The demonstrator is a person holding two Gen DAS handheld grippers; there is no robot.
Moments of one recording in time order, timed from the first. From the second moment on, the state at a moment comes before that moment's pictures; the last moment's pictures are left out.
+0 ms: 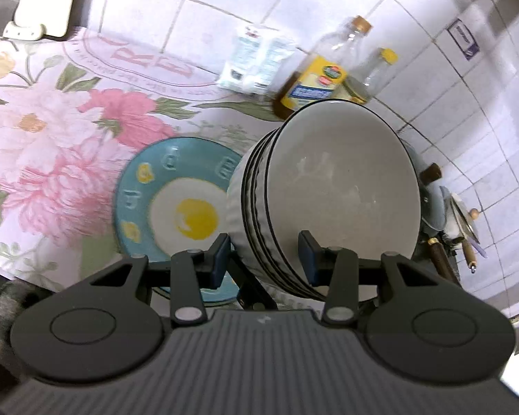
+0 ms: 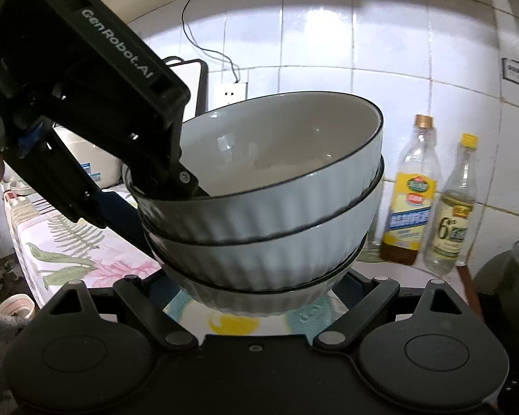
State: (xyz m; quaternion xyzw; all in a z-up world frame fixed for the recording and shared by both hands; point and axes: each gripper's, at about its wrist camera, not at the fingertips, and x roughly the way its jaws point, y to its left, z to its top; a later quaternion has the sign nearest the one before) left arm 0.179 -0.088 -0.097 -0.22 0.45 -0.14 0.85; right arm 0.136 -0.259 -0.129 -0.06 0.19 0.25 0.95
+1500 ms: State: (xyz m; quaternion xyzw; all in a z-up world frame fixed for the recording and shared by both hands) left arm 0.247 -0.036 -0.182 -0.28 0.53 -0.13 0.79; right arm 0.185 -0.208 -0.189 -0.08 0.33 0.20 0.92
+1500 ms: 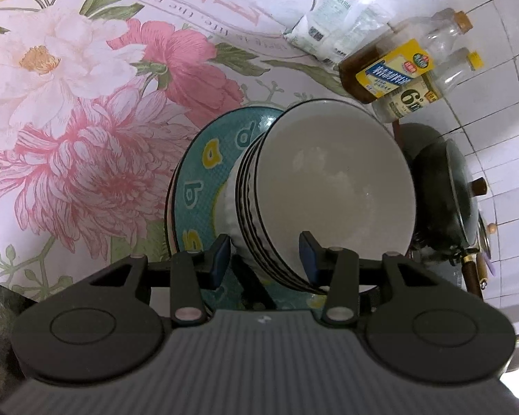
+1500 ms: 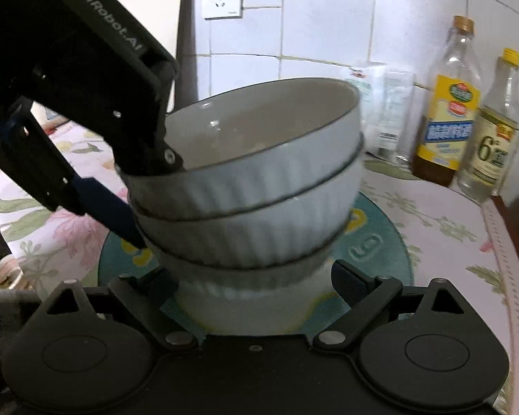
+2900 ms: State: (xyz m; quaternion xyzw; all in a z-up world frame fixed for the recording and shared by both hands) left arm 0.056 -0.007 0.014 -0.04 0.37 -0.09 0.92; right arm 0.029 -0.239 0.056 0.01 0.33 -0.02 0.94
